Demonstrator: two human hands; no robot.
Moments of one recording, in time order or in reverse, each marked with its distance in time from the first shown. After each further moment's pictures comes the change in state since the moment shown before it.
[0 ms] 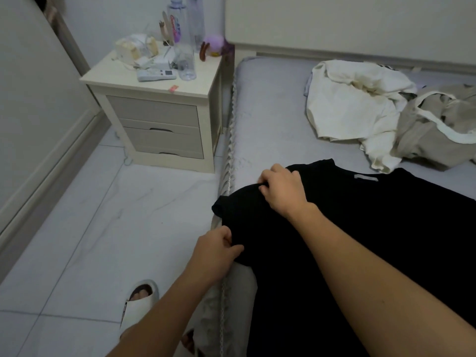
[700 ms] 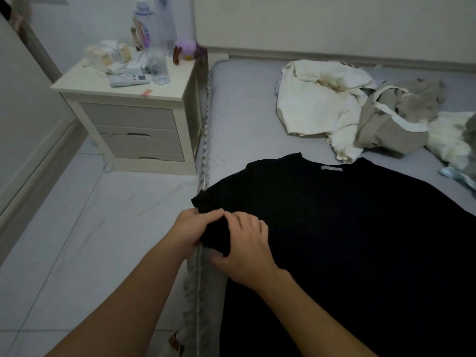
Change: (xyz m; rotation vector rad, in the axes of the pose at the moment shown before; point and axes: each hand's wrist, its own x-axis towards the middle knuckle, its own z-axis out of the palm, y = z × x) left_hand 0.025 0.032 -0.011 -0.623 -0.065 -0.401; right_hand -0.138 -0.045 0.025 0.261 0.009 -0.015
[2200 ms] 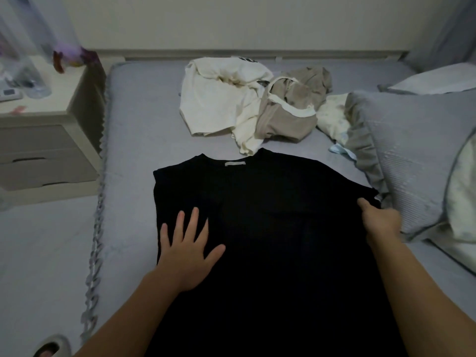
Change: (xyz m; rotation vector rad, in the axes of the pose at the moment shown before) left_hand -0.015 -0.045 0.170 1.525 -0.121 0.676; right_hand -0.126 0.332 -0.215 0.504 0.812 1.324
